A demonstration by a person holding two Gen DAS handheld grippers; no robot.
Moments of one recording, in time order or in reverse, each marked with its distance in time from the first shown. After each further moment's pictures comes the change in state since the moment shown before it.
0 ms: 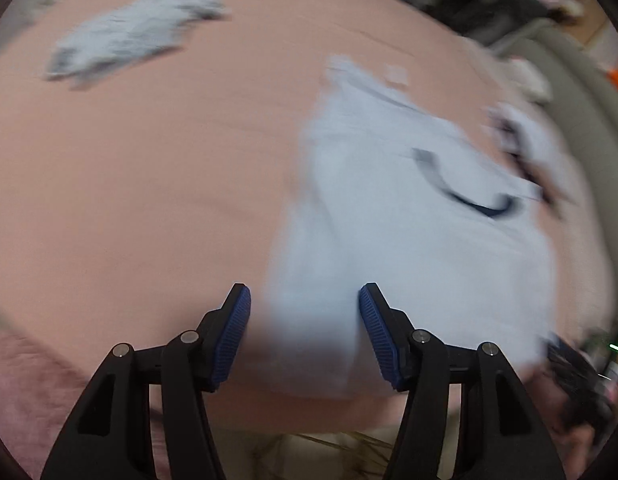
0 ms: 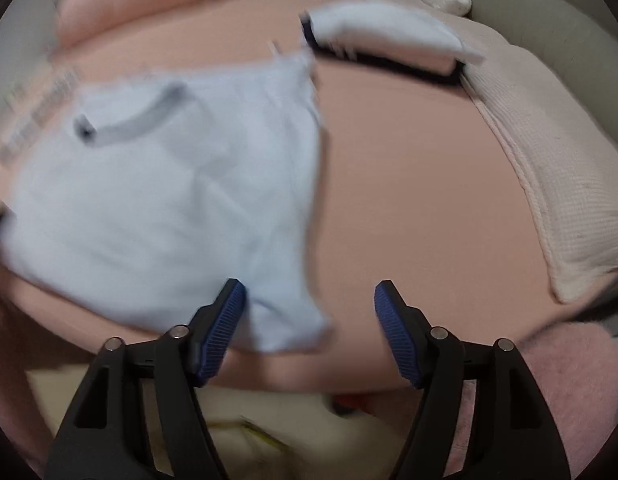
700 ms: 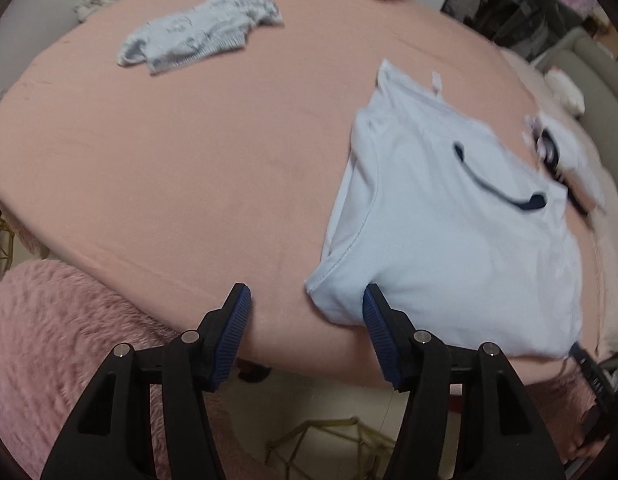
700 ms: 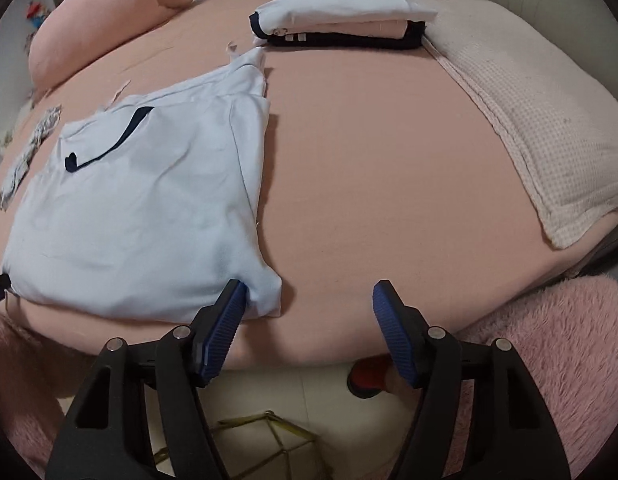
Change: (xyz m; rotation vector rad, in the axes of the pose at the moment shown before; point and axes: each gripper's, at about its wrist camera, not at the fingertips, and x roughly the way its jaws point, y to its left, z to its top) left arm -0.030 -0.021 -0.036 -0.054 -0.061 0.137; right arm -0.004 -0.031 0.005 0.126 -0.004 0.048
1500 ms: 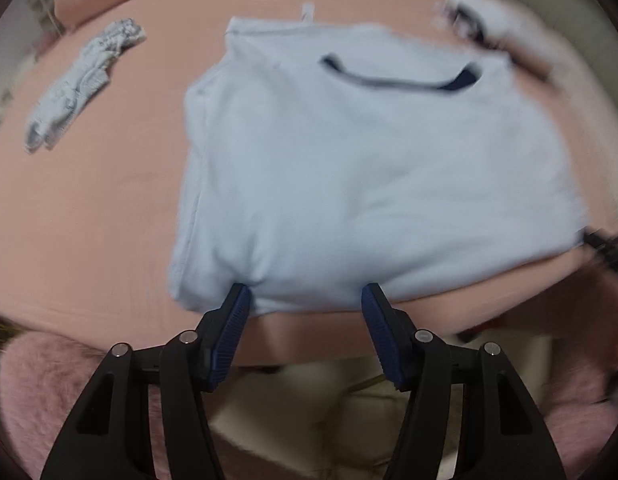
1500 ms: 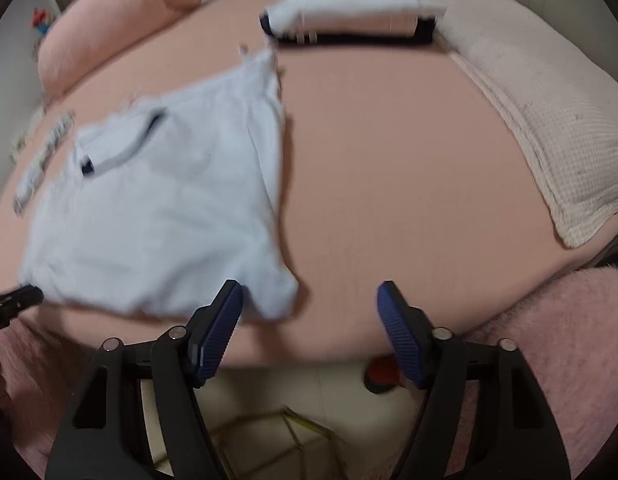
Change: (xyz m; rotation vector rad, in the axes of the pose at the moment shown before) left arm 0.027 -0.087 -0.031 0.445 0.159 0.016; right arm 0.003 -0.005 -0.011 0.015 0.043 0.026
